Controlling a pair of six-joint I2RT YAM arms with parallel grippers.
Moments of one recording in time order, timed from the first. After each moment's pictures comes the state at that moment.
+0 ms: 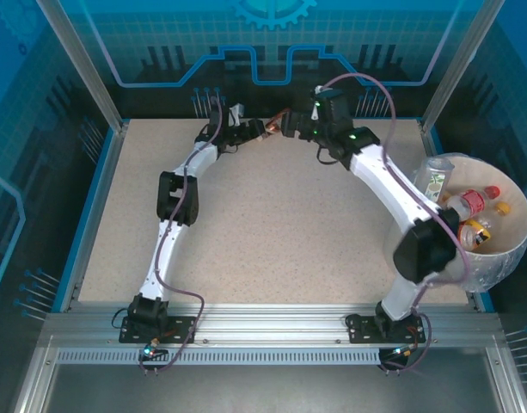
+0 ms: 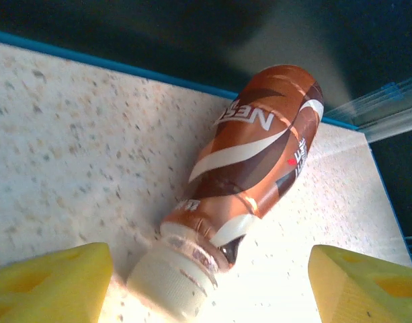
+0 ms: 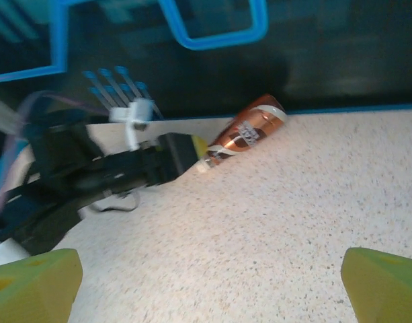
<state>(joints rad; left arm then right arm) -0.16 2.81 2.46 -0.16 0.57 -0.60 0.42 1.79 1.73 -0.50 0.10 0.43</state>
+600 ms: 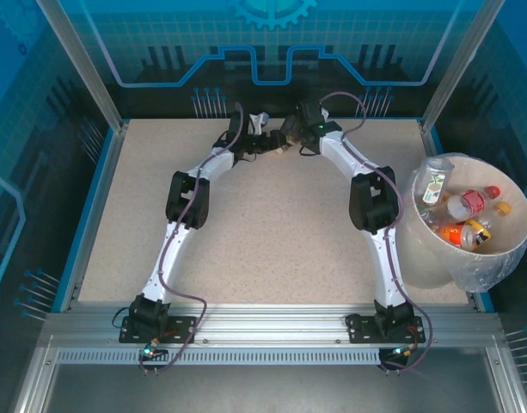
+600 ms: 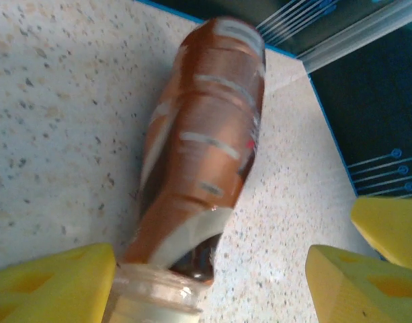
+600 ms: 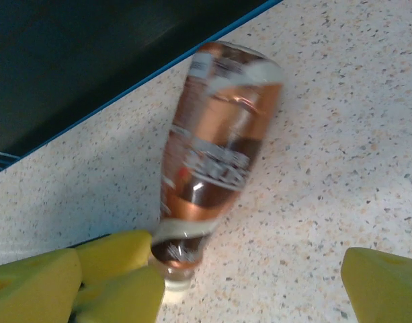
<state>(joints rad) -0.27 2.78 2.36 -0.06 0.70 -0.61 0.33 2.41 2.15 -0.54 0.15 0.78</state>
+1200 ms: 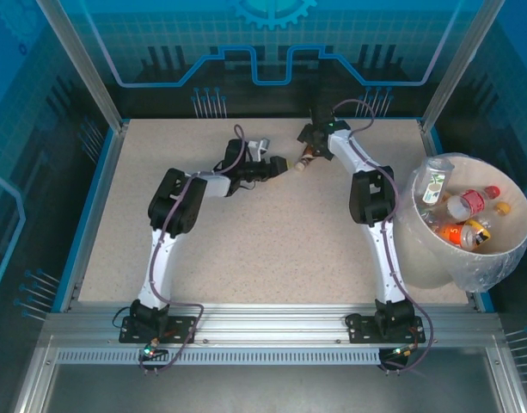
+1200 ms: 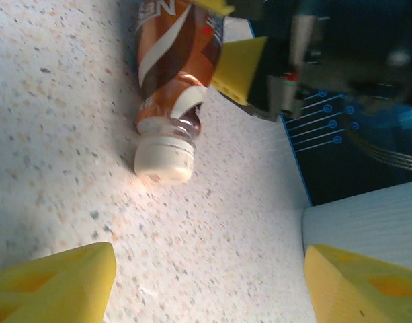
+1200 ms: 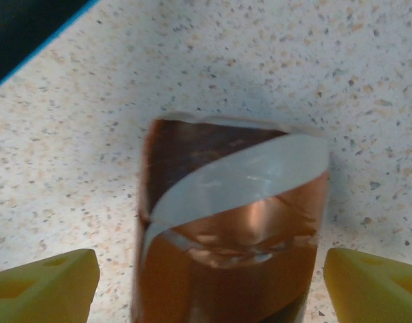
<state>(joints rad) -0.33 2.36 1.48 0.50 0.78 -0.78 0.24 2.60 2.36 -0.75 0.14 0.78</state>
